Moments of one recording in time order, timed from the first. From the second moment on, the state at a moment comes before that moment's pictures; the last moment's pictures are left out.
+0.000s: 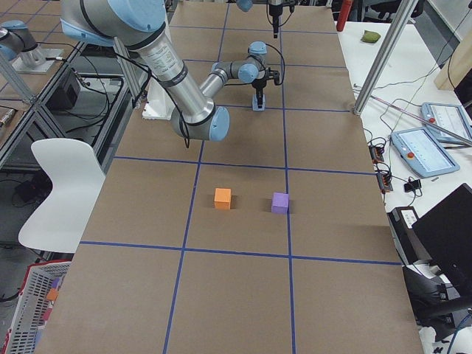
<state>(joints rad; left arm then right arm) -1.01 -1.85 -1.84 -1.61 -2.12 -0.76 0.48 -0.67 1.31 -1.46 1.80 1.17</state>
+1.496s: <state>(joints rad) -1.53 -1.61 -1.54 -1.77 -2.31 0.09 0.98 -1.25 1.88 -1.57 2.09 0.83</state>
